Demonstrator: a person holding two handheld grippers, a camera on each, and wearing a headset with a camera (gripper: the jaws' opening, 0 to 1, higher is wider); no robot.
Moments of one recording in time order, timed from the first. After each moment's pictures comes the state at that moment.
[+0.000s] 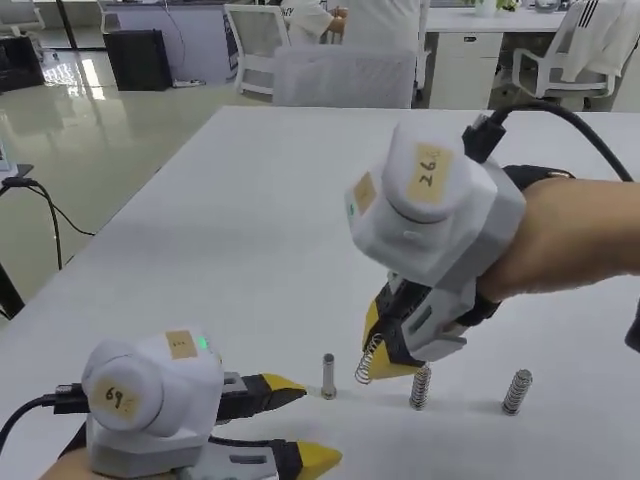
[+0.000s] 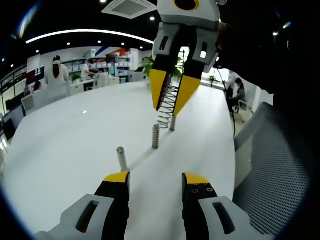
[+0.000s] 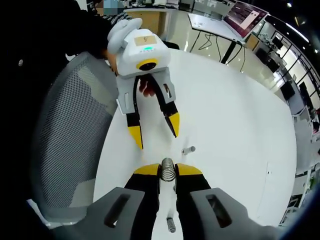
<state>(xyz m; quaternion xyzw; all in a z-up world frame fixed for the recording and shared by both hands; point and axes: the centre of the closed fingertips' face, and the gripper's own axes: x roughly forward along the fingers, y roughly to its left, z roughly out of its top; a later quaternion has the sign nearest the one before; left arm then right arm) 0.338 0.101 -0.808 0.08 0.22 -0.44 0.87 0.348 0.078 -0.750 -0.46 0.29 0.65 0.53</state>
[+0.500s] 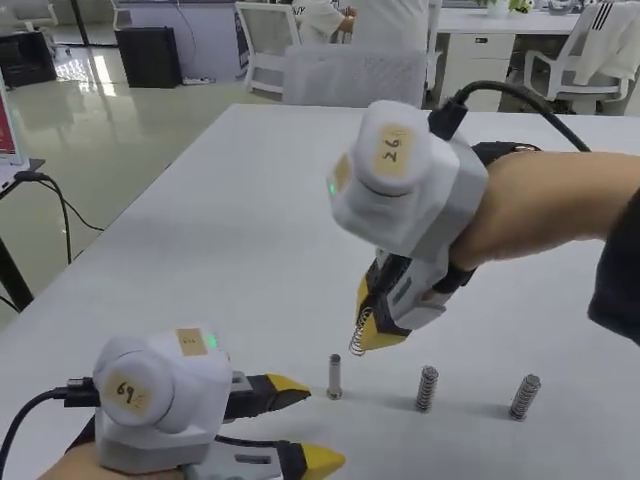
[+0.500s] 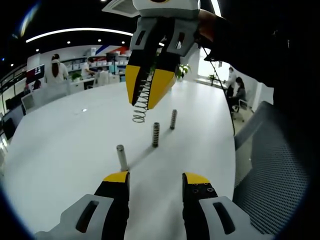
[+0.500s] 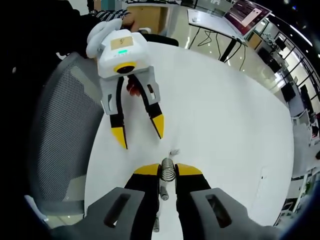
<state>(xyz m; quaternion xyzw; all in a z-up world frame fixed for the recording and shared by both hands) 0.340 0.102 -0.811 0.09 0.23 -0.44 0.87 0.375 0.094 -0.751 -0.48 0.30 0.64 0.52</state>
